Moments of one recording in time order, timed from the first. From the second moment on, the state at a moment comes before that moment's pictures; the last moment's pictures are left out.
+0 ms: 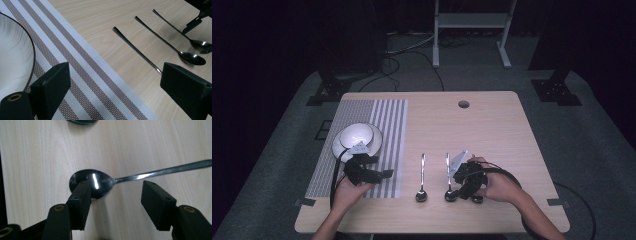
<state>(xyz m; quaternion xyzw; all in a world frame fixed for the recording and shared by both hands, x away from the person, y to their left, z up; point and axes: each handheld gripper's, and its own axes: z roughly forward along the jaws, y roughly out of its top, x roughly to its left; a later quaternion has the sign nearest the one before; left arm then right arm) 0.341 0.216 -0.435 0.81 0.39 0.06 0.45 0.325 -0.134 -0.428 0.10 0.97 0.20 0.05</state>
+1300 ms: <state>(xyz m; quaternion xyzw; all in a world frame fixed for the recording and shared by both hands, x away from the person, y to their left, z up) 0.366 0.133 -0.433 0.82 0.34 -0.03 0.45 0.311 -0.109 -0.446 0.05 0.98 0.18 0.09</state>
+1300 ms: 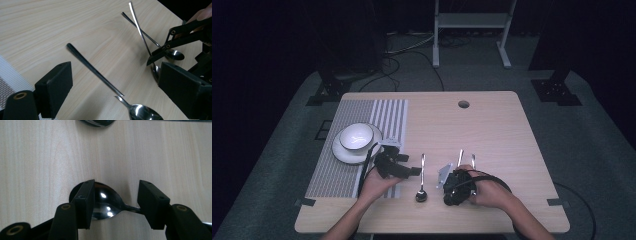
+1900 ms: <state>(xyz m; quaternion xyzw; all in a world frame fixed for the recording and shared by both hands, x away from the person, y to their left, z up) 0.378 0.106 -0.433 0.83 0.33 -0.05 0.45 0.308 -0.112 -0.446 0.05 0.98 0.18 0.09</state>
